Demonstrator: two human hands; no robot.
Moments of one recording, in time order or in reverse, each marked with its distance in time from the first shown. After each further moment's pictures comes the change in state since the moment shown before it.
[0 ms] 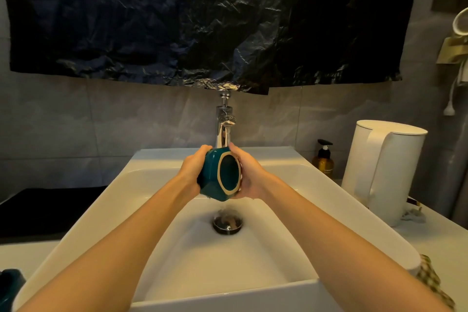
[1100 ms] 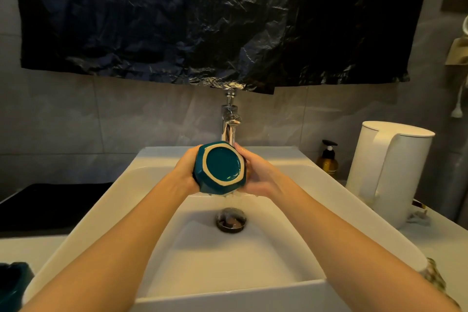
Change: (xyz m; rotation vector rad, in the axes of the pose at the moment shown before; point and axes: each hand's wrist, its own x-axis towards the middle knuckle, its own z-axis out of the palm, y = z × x) left_hand -0.002 0.009 -0.017 -0.242 -0.249 -0.198; right_hand -0.009 -0.001 -0.009 0.232 -0.231 -0.010
